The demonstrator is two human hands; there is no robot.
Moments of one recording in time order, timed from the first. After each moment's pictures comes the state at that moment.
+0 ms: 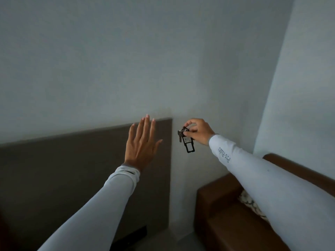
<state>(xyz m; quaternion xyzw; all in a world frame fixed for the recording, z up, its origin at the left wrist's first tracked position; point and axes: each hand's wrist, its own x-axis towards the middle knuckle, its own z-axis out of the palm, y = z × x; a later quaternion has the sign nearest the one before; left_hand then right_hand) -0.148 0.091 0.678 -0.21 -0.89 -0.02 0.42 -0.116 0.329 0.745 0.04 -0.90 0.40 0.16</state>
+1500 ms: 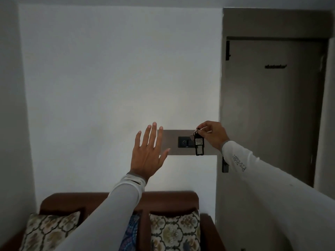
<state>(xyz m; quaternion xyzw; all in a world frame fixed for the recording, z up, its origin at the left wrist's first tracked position) 0.436 0.789 0.802 -0.62 -0.61 -0.24 0.43 0.678 0.866 0.876 -0.41 -0.73 0.19 0.52</state>
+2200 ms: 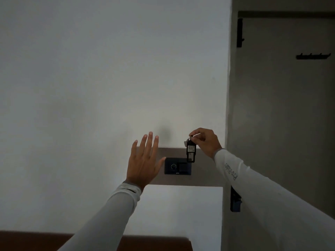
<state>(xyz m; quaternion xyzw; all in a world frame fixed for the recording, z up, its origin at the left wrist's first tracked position) 0.448 1.176 0.810 -0.59 -0.64 -0.23 0.44 0.679 1.264 0.889 -0.34 -0.75 0.22 0.52</state>
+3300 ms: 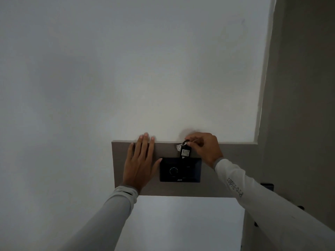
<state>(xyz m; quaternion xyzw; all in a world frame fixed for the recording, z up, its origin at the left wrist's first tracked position) 0.373 1.435 0.731 -0.59 -0.64 -0.25 0.43 0.610 1.514 0.801 -0.29 -0.78 0.17 0.53</state>
